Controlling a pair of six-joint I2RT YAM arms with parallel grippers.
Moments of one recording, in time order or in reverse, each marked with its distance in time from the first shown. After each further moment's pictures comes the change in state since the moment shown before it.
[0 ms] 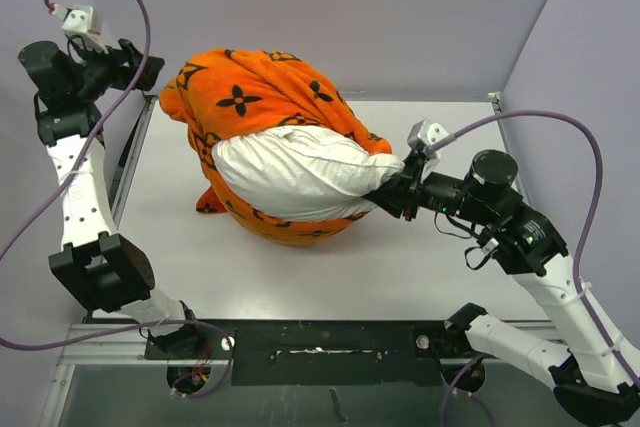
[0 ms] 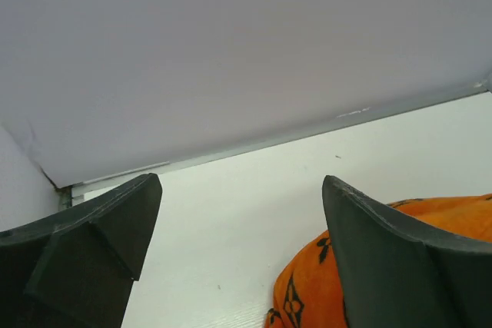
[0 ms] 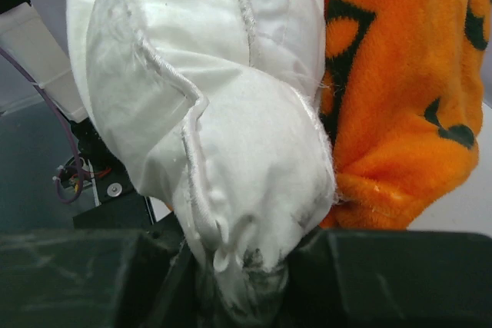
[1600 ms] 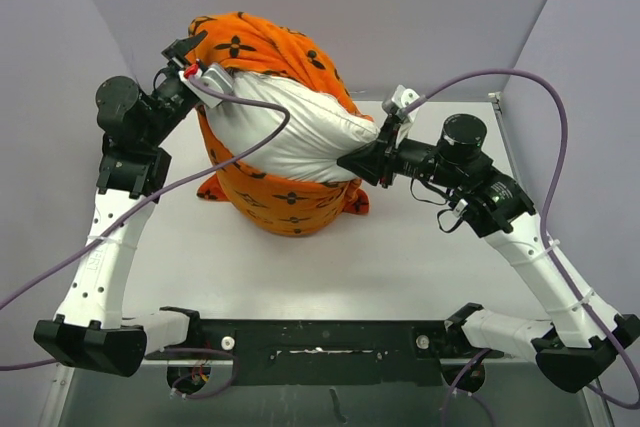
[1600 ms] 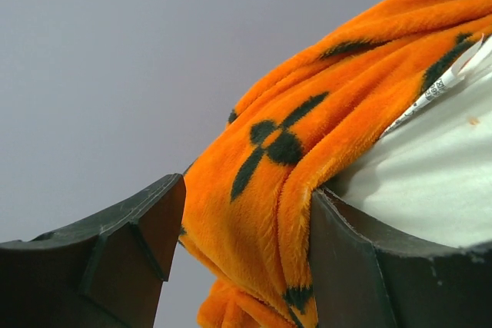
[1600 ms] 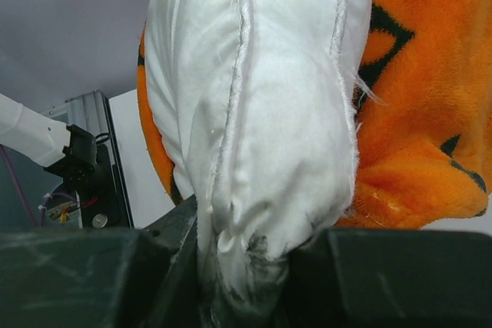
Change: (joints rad) left arm -0.504 -0.390 -0.262 0.190 -0.262 0.789; right arm -0.024 0.246 0.172 0.063 -0.061 0.012
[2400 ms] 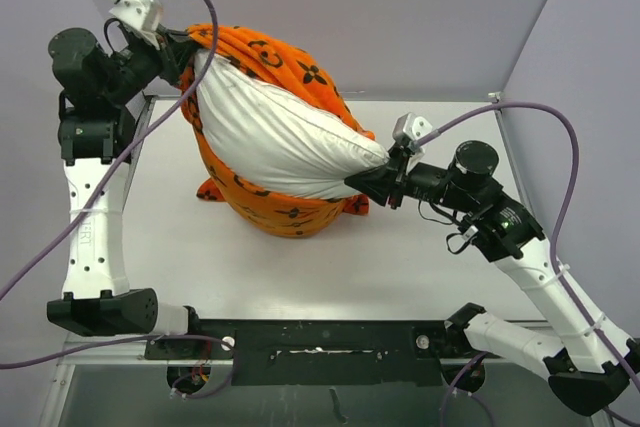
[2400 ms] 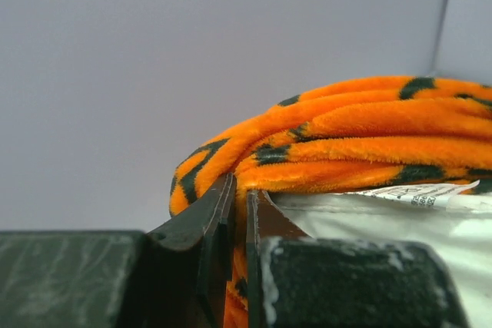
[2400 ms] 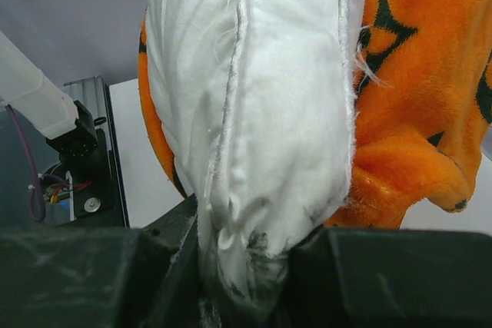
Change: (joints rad) left arm 0.200 0.183 0.357 -0.282 0.116 -0.581; right arm 0.013 -0.135 -0.170 0.079 -0.014 -0.051
